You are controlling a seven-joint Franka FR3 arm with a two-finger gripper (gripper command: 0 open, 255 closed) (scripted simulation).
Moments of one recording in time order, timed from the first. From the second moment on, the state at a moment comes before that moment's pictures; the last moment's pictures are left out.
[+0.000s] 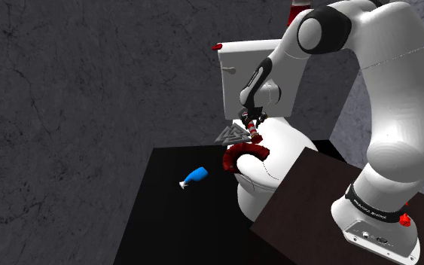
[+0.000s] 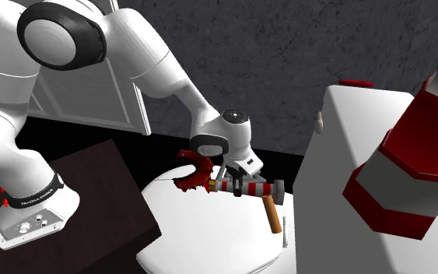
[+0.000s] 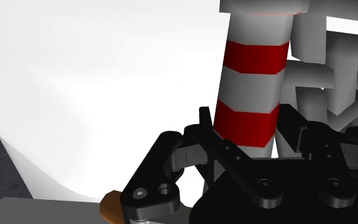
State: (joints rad) arm -0.35 0.68 -0.10 -1.99 0.21 2.75 0.08
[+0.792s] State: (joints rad) arm -0.34 0.60 -0.11 -2.02 0.20 2.67 0.09
